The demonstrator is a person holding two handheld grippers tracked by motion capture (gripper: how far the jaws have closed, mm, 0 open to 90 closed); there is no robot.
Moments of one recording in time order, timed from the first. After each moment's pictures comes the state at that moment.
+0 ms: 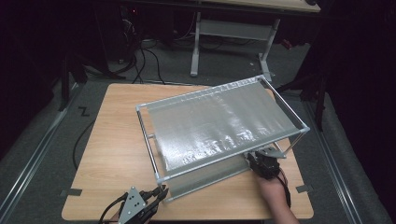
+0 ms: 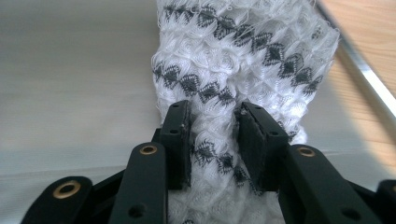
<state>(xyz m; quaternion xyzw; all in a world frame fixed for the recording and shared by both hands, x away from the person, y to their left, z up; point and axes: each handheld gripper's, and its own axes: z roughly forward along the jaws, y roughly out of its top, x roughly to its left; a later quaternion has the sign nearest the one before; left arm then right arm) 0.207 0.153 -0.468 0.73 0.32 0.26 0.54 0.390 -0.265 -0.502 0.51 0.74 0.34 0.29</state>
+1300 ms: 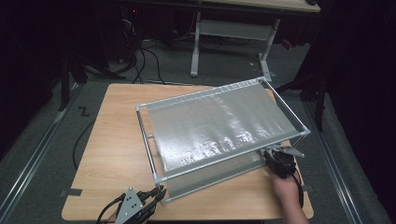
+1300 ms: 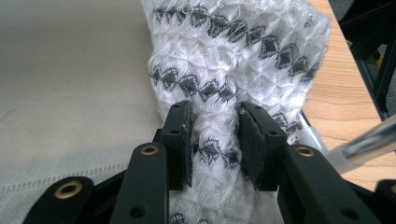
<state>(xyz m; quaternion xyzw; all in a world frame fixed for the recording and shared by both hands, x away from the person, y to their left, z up) 0.207 0.158 -0.470 0.73 0.31 0.26 0.55 0.399 -0.309 -0.501 0.56 0.70 0.33 0.29</state>
